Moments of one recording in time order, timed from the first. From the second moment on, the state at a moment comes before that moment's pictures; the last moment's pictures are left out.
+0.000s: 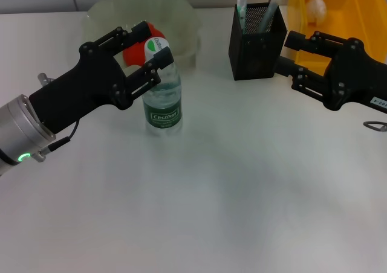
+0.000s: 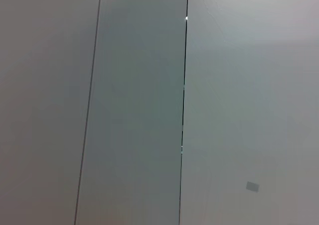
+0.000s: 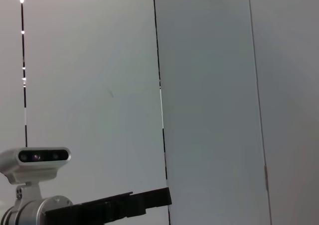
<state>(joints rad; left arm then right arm) -0.41 -2.07 1.20 0.39 1.03 1.57 -0.83 0.38 2.08 -0.90 -0.64 -1.44 -1.63 1.09</state>
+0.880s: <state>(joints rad) -0.42 -2.07 1.20 0.39 1.03 1.57 -0.84 0.38 2.08 -0.90 -0.64 -1.44 -1.63 1.08</state>
